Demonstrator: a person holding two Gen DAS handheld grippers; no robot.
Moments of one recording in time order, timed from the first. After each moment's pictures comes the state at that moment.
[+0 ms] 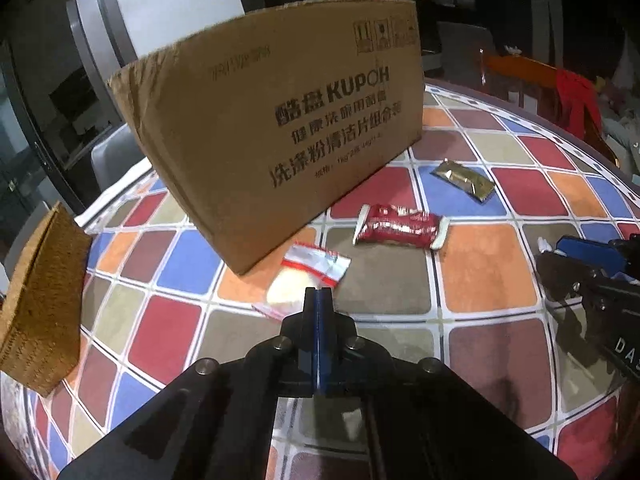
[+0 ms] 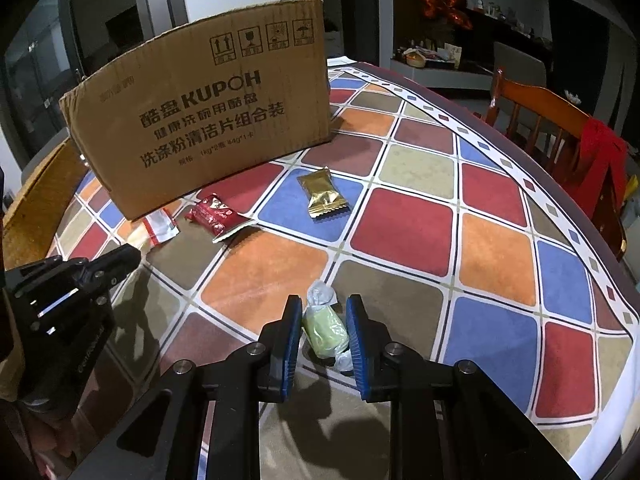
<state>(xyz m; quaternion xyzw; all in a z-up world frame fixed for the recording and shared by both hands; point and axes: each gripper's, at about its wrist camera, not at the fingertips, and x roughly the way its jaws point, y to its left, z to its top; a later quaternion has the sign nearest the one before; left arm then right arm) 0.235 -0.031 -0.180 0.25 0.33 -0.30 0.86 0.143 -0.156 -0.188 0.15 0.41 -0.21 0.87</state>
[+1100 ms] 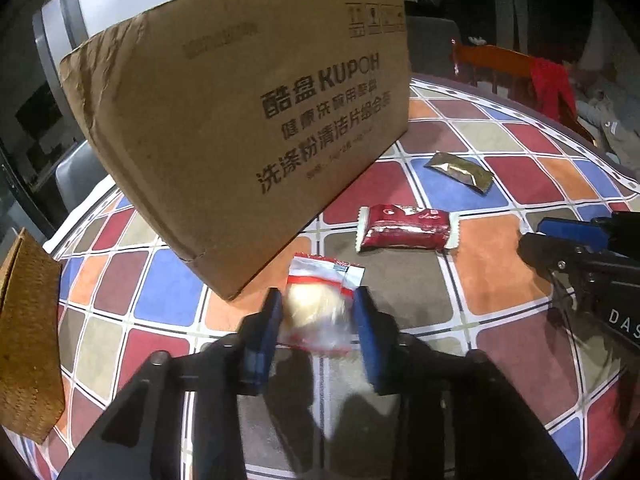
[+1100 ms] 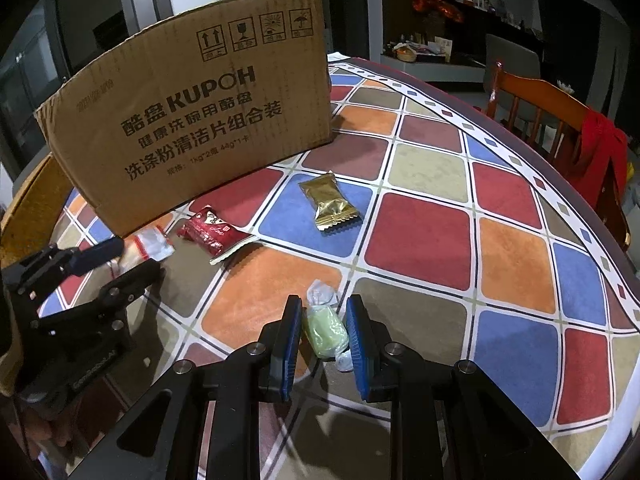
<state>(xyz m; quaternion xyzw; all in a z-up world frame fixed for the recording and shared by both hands) 0.261 -0.031 -0.192 0.26 0.34 -0.37 0.83 0.163 -0.155 -0.194 0.16 0.41 -0.22 0.87</state>
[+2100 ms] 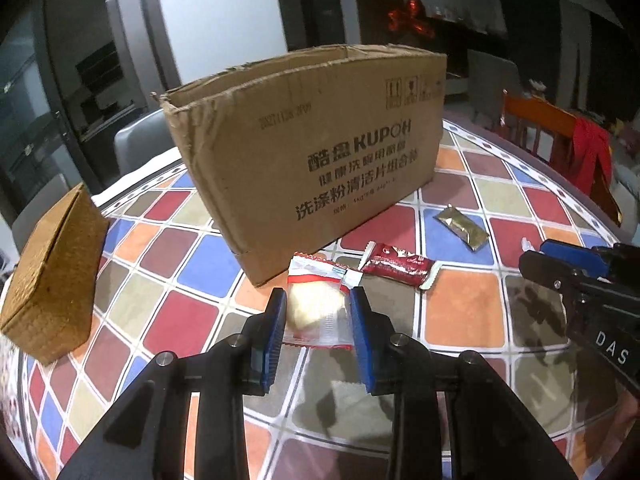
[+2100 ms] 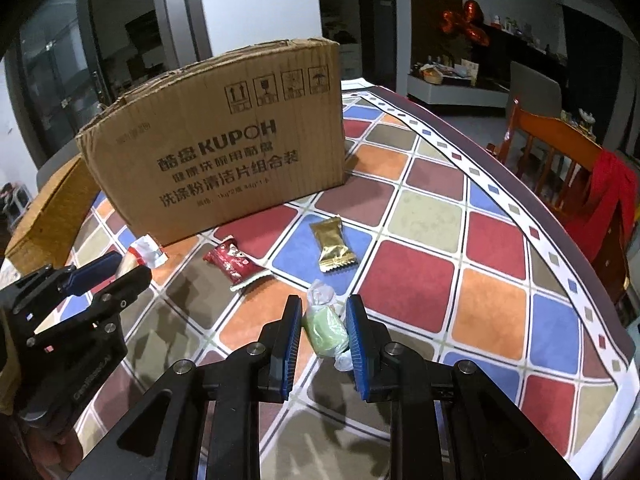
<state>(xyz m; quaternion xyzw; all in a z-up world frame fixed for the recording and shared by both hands) 0.229 -0.024 -0.145 0.18 0.35 -0.27 0.88 0.153 -0.166 -0.152 0.12 0.40 -0.17 0.89</state>
